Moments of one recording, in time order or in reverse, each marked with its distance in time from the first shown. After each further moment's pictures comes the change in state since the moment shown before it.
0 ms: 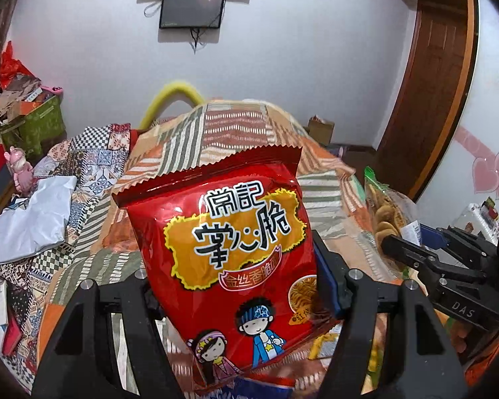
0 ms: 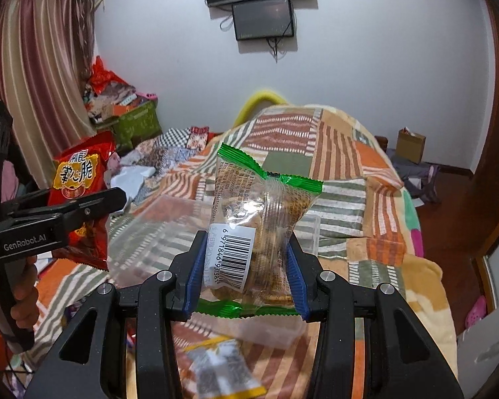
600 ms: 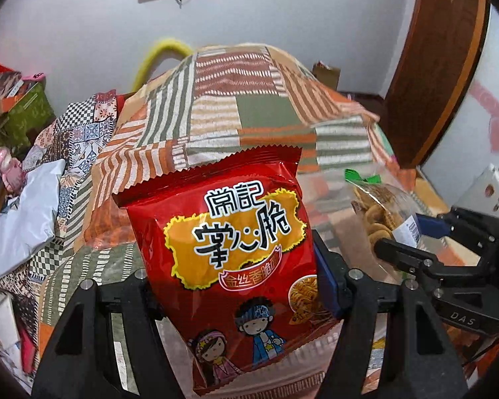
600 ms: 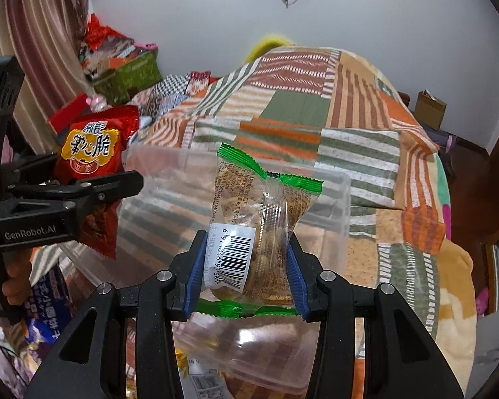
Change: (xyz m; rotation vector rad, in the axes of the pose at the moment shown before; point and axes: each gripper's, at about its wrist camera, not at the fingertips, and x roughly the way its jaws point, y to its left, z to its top) left arm 0.089 0.003 -0.005 0.084 0.223 0.024; right arm 0.068 -0.003 -0.013 -0.037 0.223 0.028
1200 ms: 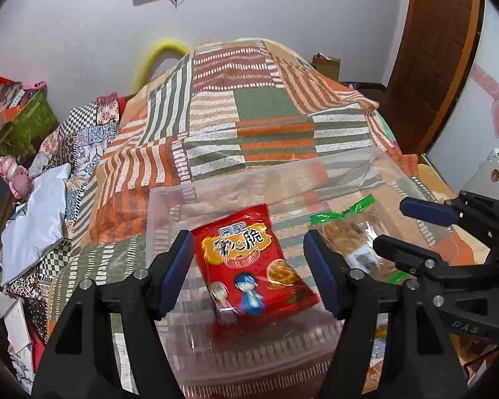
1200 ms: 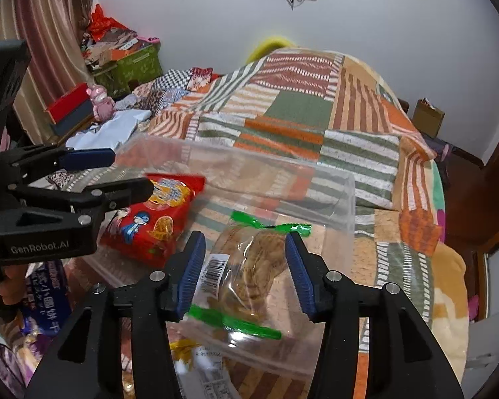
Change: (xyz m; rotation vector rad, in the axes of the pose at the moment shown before) left arm -0.010 -0.009 -0.007 0.039 0.005 0.037; right arm -0.018 0.012 0.000 -0.027 -0.031 -0.028
